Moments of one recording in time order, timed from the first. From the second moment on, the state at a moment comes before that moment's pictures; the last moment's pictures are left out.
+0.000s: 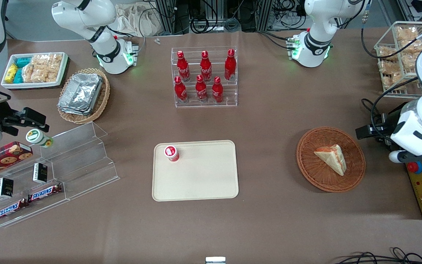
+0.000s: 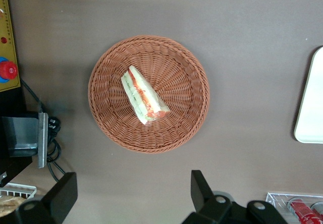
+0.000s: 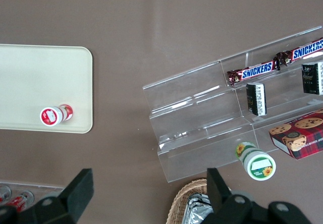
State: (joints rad) arm -0.04 0.27 -0.02 -1.38 0.01 1.53 -0.14
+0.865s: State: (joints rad) arm -0.04 0.30 -0.02 -1.51 0.01 1.63 -0.33
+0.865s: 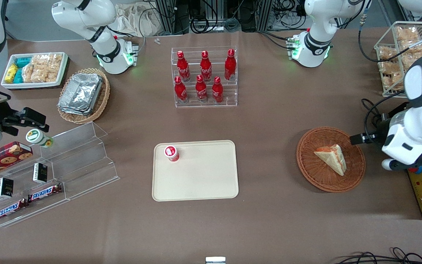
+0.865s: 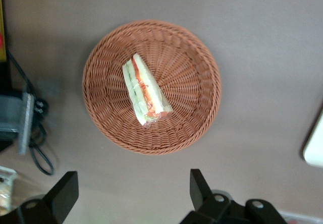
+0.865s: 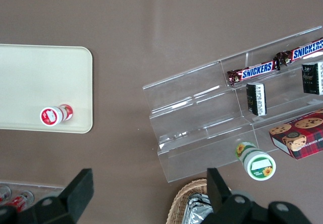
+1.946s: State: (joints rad) arm -0.05 0.31 -0.02 -2.05 0.05 2.27 -0.71
